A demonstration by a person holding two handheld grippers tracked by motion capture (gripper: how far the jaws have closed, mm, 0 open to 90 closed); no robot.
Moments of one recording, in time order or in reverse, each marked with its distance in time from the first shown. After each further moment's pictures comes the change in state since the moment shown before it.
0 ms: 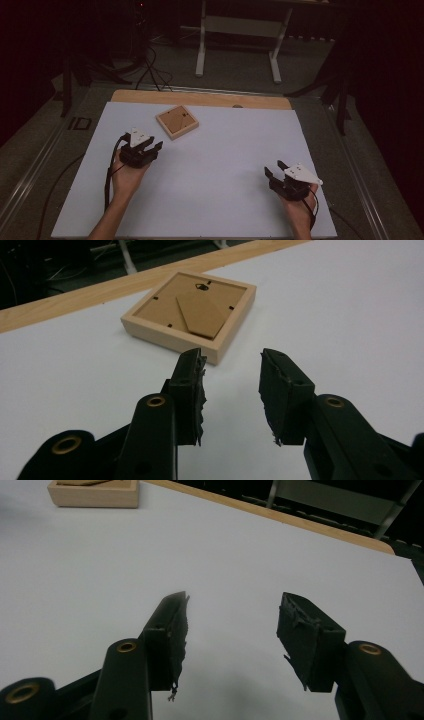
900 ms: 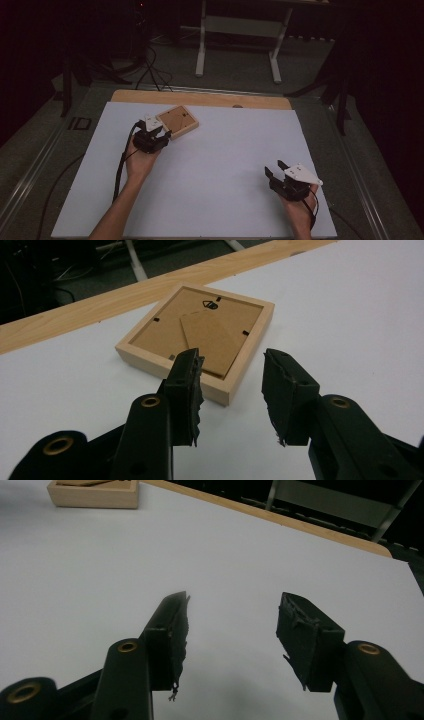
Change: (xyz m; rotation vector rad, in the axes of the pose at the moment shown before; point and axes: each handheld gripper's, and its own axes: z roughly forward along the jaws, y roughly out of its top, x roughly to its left) left arm 0.002 0.025 0.049 0.021 0.032 0.009; right arm 0.000 0.000 -0.001 -0.006 -0.005 -0.007
